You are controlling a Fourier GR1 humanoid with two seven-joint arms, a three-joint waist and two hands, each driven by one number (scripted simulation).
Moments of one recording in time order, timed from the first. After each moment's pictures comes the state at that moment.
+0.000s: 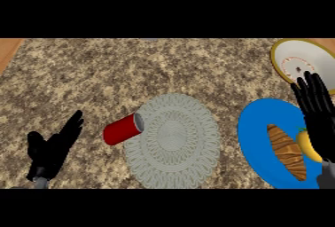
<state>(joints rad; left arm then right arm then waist) 0.01 0.52 -0.30 -1.40 0.42 0.15 0.05 -0.06 -0.42 0.00 -1.59 -0.39 0.02 -0.22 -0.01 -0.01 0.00</state>
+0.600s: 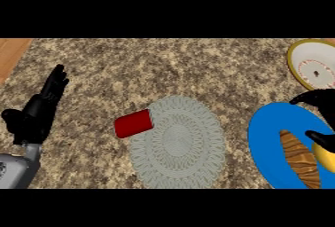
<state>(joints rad) -0.21 0.56 -0.23 -1.50 0.28 0.29 0.00 -0.20 -0.62 -0.03 -1.29 -0.57 0.62 -0.34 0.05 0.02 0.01</state>
